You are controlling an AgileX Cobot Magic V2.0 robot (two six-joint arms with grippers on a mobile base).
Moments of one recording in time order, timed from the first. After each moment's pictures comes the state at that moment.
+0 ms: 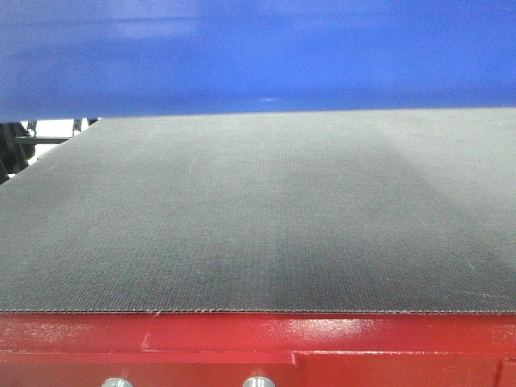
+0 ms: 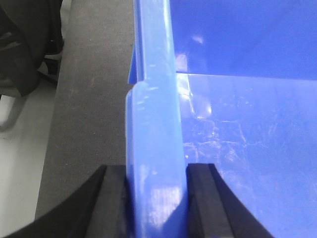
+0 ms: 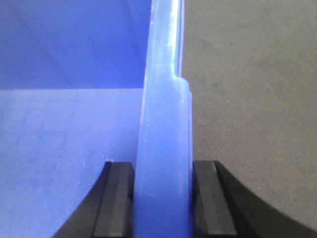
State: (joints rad) left arm -0.17 1.07 -1.56 0.04 1.30 -0.30; right arm 0.25 0.98 -1.43 0.01 1.16 0.14
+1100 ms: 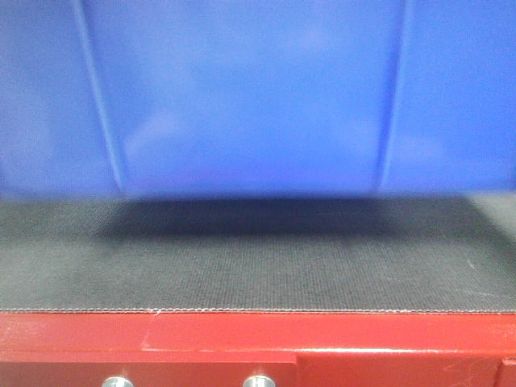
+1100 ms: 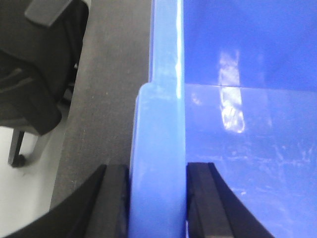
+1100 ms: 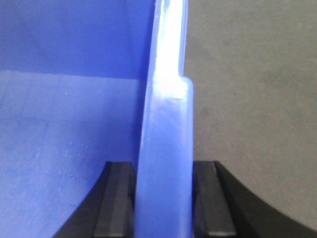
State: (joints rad) left arm -0.15 1.67 -1.56 0.16 0.75 -0.29; right arm 0.22 1.55 -1.43 -0.10 0.71 0.17
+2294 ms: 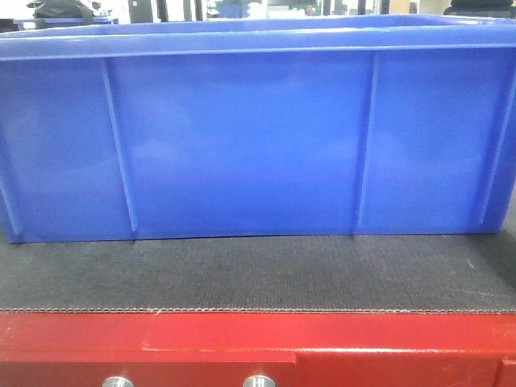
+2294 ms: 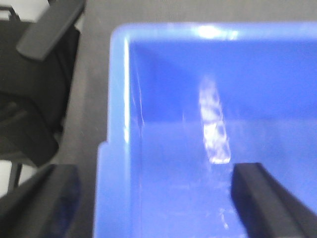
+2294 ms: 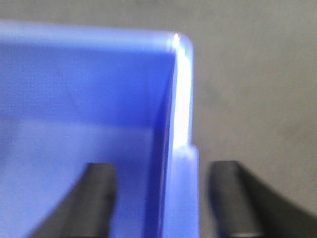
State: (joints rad) left arm -0.17 1.70 -1.69 0.21 0.75 -0.29; right arm 0.24 1.63 -1.63 -0.11 0.71 0.15
